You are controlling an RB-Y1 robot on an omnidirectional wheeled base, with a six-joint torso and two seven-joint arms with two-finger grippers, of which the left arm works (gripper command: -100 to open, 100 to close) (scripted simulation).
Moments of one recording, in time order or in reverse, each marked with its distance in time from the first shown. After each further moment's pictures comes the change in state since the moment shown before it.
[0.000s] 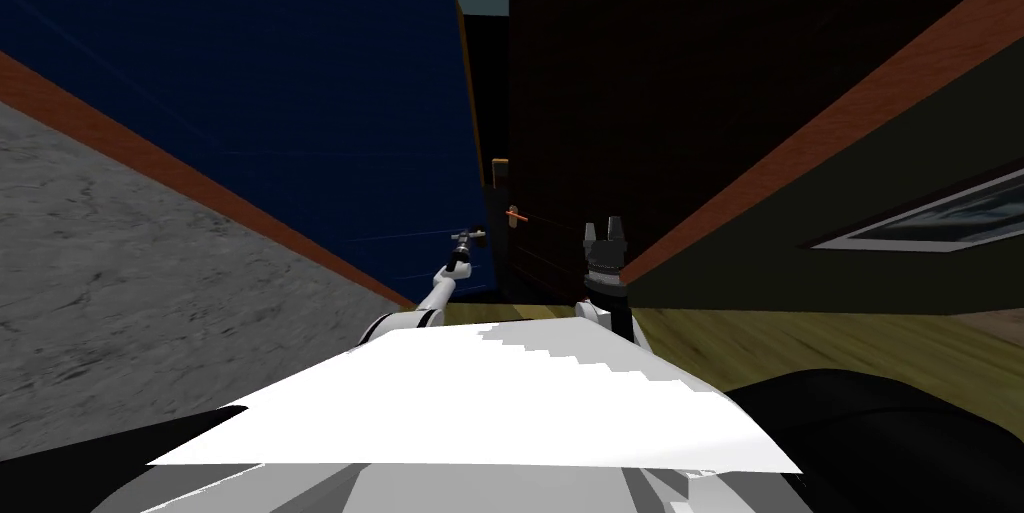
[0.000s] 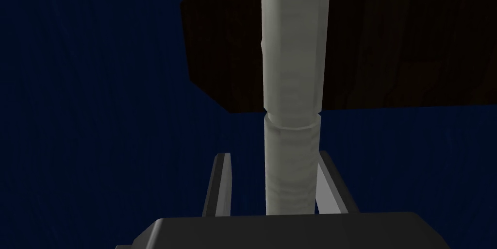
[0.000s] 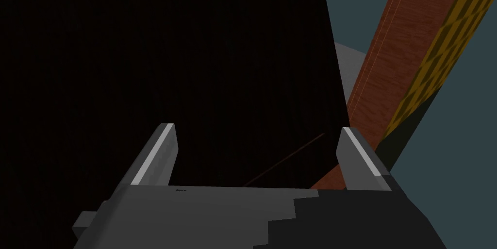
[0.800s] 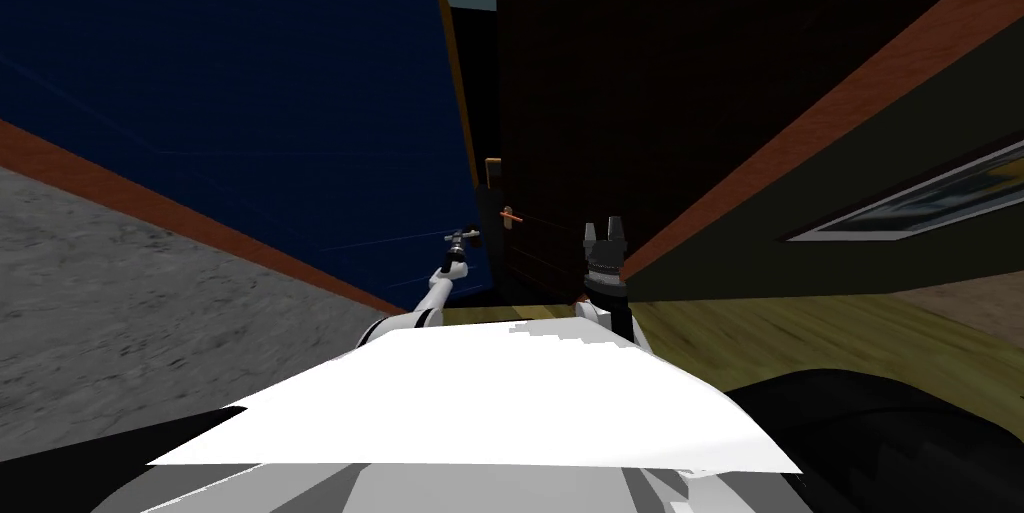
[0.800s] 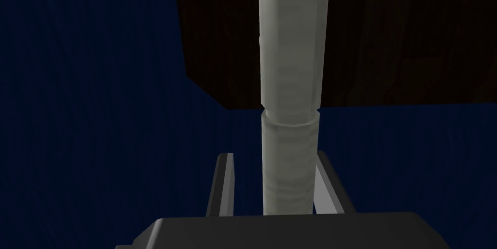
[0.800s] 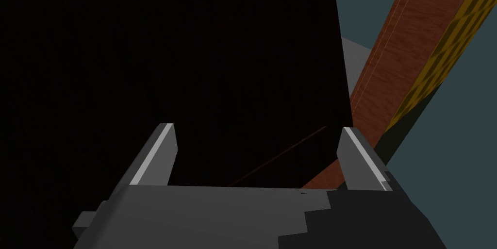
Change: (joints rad) arm 0.008 -0.004 0.100 -0.016 0.002 -0.006 -0.042
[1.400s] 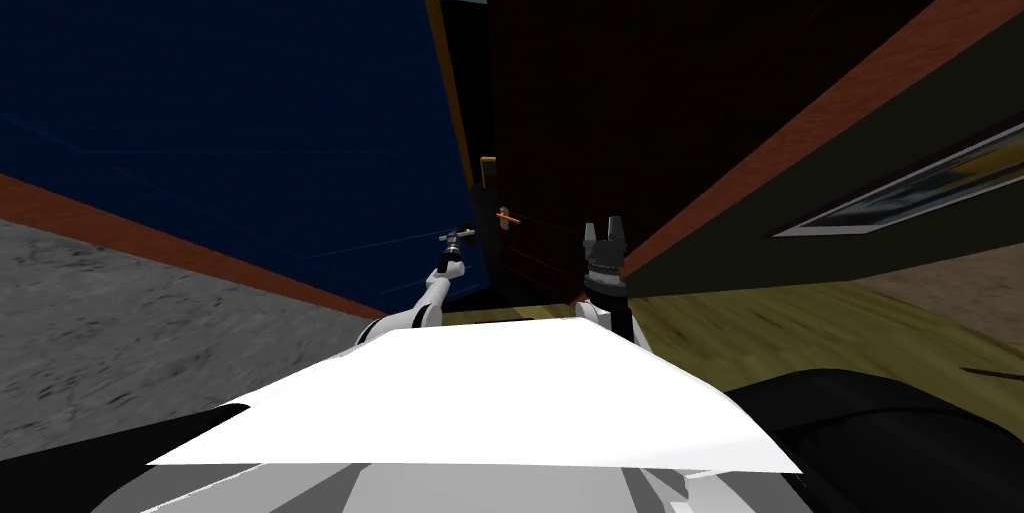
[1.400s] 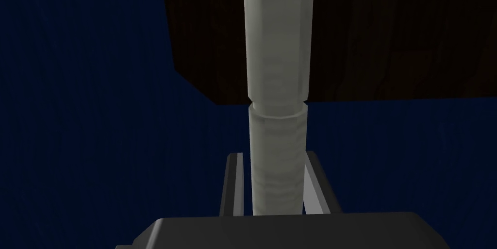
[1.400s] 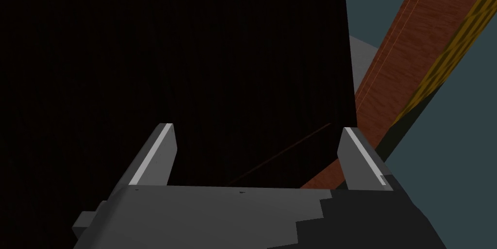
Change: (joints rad) arm -0.023 0.009 0.084 0.036 0.004 -0.019 -0.035
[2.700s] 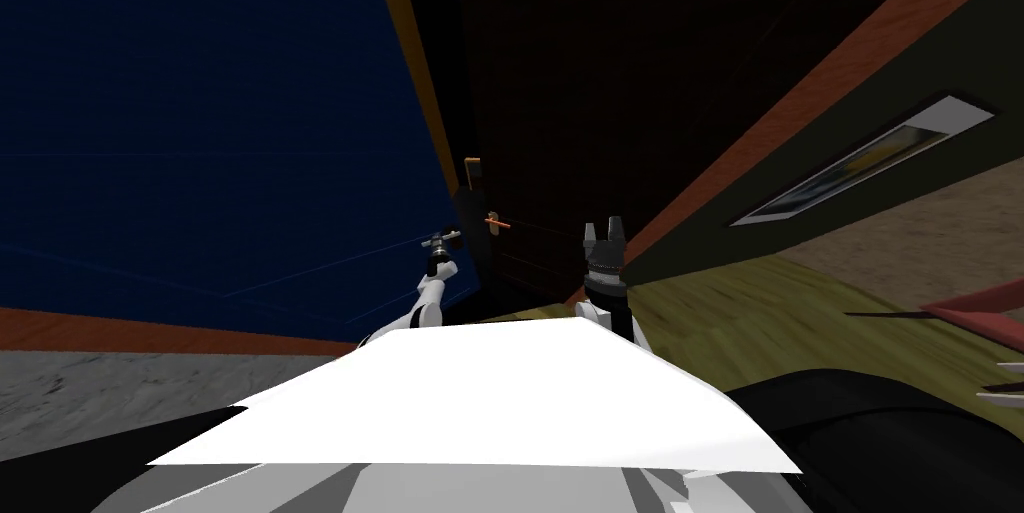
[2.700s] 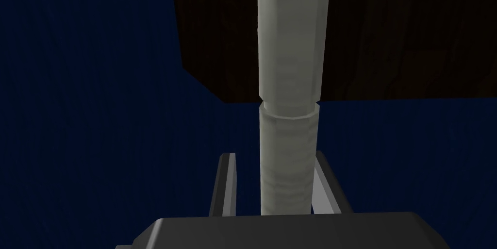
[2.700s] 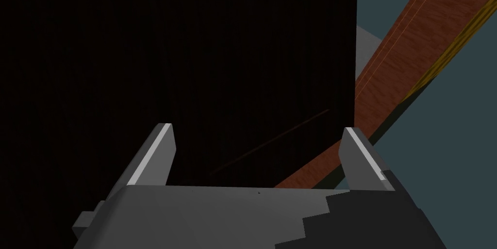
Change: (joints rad) arm 0.019 -0.037 0.241 -0.088 0.003 0.013 -0.123
